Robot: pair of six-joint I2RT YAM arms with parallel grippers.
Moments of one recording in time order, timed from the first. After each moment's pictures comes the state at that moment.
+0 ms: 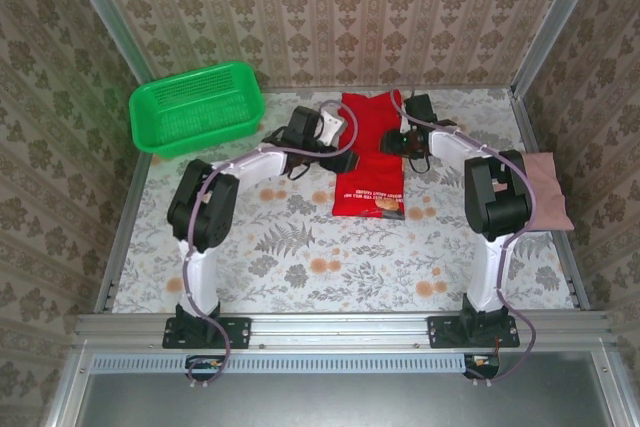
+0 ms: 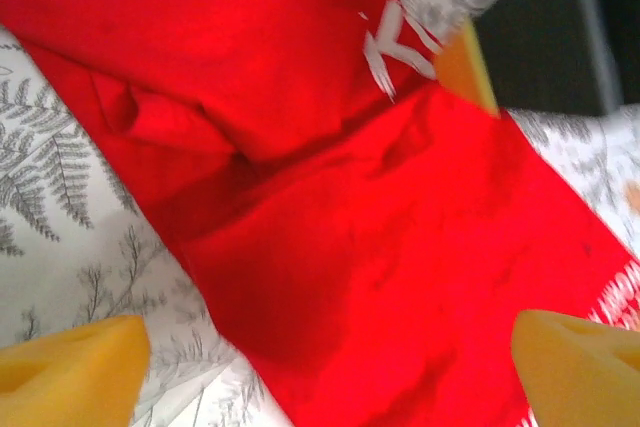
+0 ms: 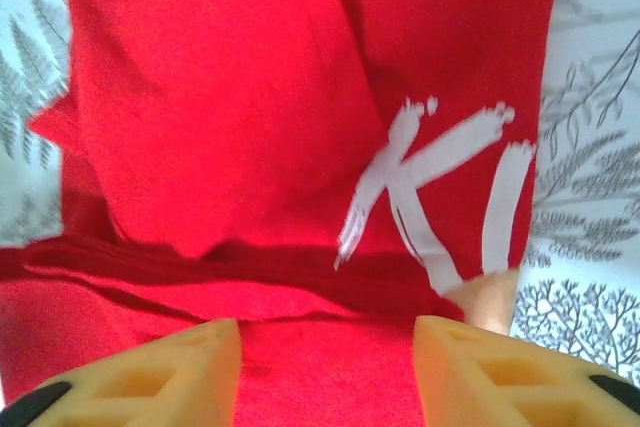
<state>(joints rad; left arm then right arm) -0.59 2.07 1.49 -0.17 0.36 -0.07 0.17 2.02 1.44 -0.41 -0.17 0.35</state>
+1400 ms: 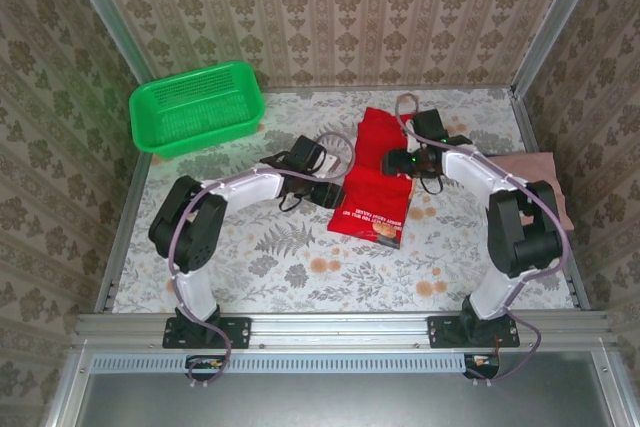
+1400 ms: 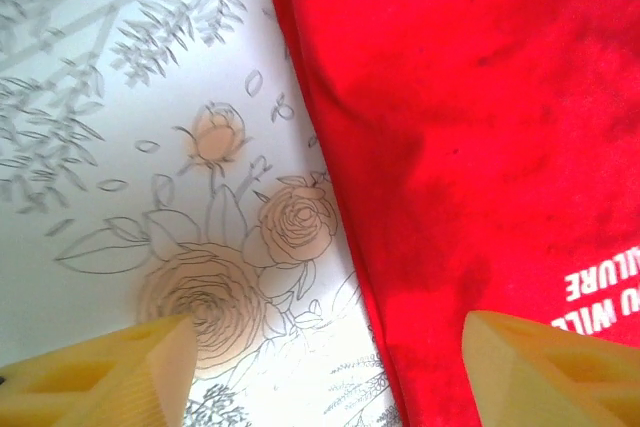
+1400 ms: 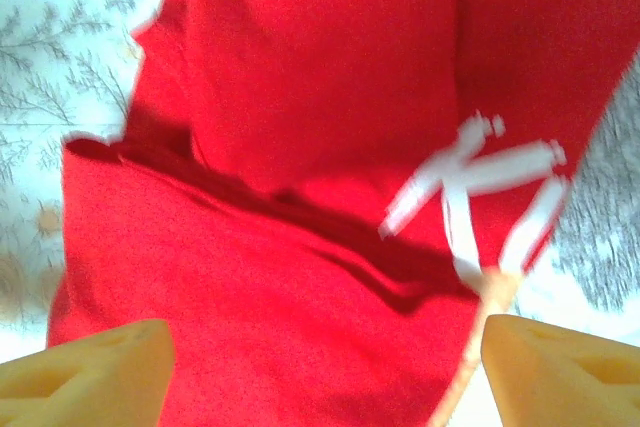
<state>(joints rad) -0.68 1.82 1.18 -0.37 0.23 -0.14 0.22 1.75 1.24 -0.53 -0.12 0.27</state>
